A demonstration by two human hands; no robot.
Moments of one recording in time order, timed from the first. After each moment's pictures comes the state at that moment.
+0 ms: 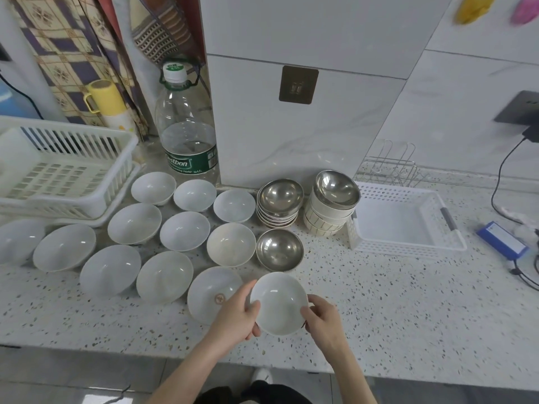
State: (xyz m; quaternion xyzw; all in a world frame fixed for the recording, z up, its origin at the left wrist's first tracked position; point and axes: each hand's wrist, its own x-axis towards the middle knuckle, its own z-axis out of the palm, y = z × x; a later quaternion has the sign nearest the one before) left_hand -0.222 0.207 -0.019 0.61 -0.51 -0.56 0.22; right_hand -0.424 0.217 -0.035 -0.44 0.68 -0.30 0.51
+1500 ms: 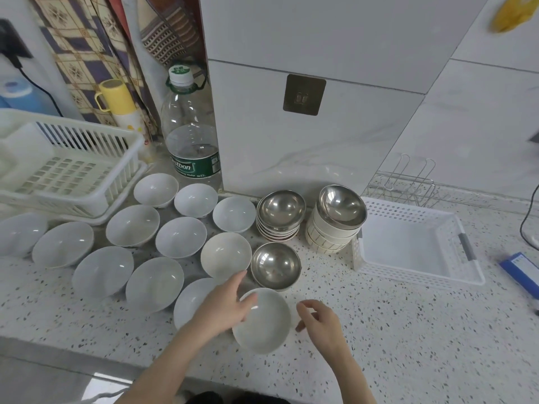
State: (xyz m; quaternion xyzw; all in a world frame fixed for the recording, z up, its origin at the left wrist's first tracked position) left_hand -0.224 0.158 -0.003 0.68 -0.57 -0.45 0.12; right_hand -0.448 0.173 -0.028 -0.48 0.69 -0.22 0.50
